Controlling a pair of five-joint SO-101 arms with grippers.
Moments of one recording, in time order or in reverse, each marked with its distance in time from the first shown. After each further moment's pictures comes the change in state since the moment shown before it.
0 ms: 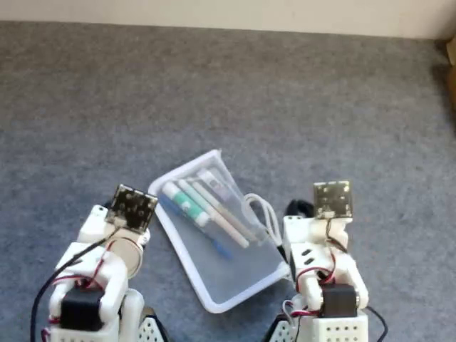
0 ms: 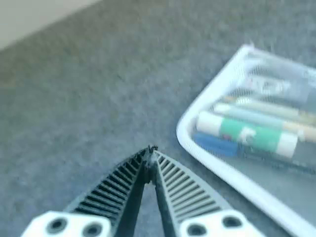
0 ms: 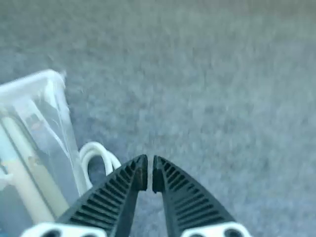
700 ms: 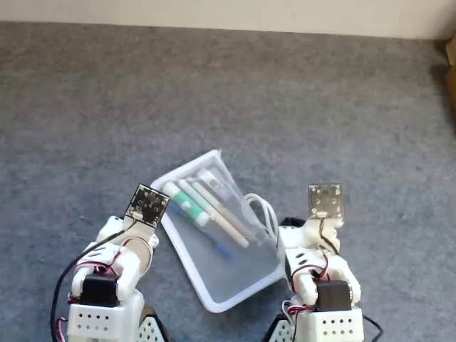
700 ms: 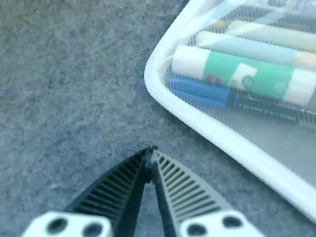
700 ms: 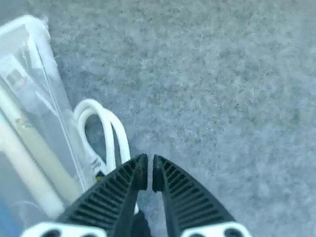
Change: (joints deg) left arm -0.2 0.4 19.2 -5.2 0.0; right arm -1.2 0.1 5.4 4.9 -2.1
